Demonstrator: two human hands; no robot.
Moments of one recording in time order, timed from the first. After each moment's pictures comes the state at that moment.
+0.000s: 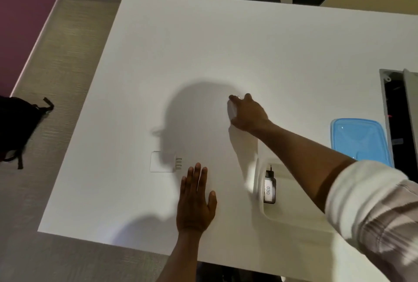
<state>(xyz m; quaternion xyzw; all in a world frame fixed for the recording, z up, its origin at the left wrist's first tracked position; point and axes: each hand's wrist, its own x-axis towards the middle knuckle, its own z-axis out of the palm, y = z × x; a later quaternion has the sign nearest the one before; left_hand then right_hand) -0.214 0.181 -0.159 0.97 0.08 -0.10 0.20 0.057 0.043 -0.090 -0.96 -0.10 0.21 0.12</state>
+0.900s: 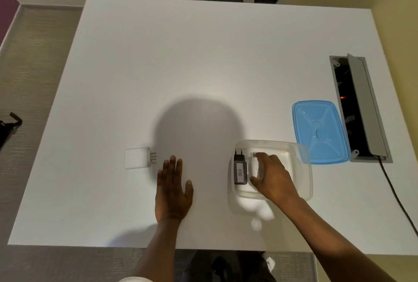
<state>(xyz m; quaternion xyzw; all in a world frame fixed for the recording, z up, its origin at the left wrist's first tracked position) -0.213 0.178 -0.160 0.98 0.07 -0.09 0.18 -0.153 -0.096 -0.072 -0.94 0.08 0.23 0.23</state>
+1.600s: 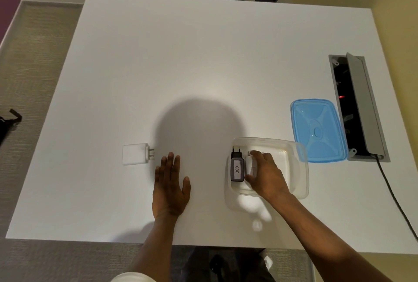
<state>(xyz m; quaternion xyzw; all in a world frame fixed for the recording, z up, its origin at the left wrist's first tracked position) -0.213 0.179 -0.160 0.98 0.08 -0.09 0.18 -0.155 -0.091 -0.087 -0.94 0.08 0.23 0.23</state>
